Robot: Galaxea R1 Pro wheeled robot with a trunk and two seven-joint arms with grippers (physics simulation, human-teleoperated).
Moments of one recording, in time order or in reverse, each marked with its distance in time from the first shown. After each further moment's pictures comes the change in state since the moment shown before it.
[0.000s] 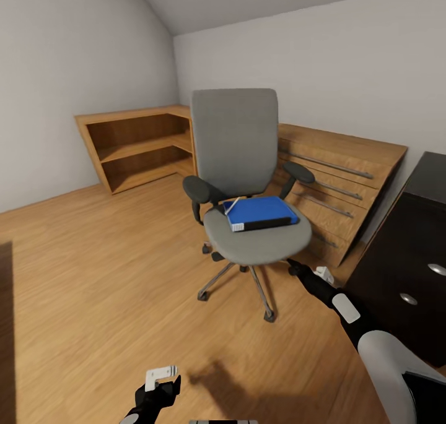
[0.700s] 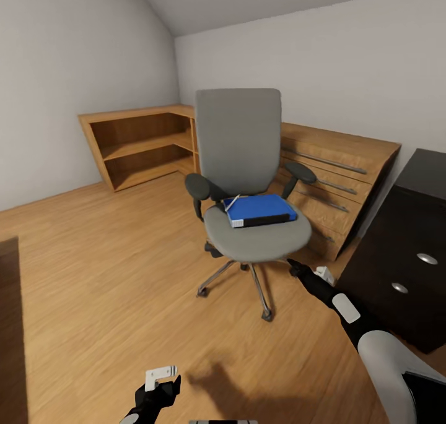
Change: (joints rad) left arm 0.000 0.000 0.000 0.000 0.000 -0.001 0.000; right arm 0.000 0.000 0.000 -0.001 0.000 0.000 -0.001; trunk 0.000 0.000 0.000
